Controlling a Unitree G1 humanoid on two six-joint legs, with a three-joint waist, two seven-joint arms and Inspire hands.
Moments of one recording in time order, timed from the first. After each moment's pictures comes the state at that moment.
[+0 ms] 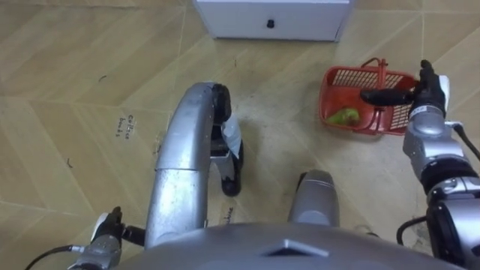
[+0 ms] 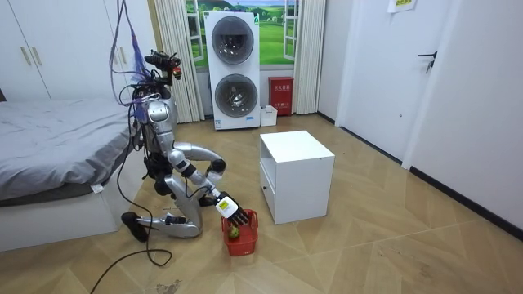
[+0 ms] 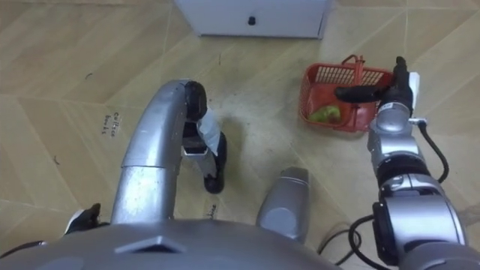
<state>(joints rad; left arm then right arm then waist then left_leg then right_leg) 0.09 0.30 -0.29 1.32 -0.13 -0.07 0.14 -0.28 -0.41 0.09 1.05 0.19 -0.02 -0.26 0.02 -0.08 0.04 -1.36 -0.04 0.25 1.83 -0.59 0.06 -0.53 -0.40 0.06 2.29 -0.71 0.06</state>
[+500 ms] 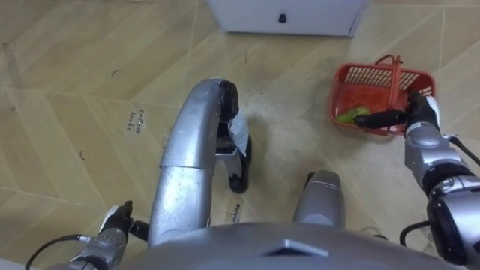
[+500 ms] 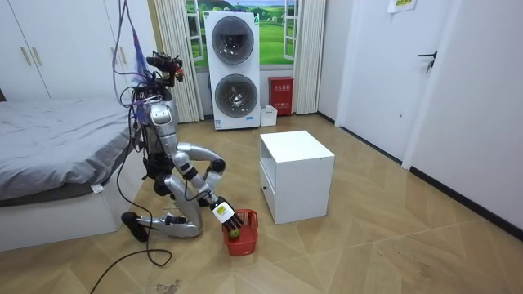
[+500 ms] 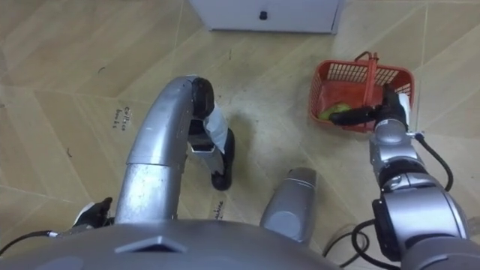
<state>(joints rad) 0.06 0.30 -0.38 1.31 -0.13 -0.06 0.07 -0.32 -0.43 0.15 1.21 0.21 -0.02 -0.17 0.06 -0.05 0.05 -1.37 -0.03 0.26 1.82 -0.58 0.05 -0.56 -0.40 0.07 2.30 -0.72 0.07</state>
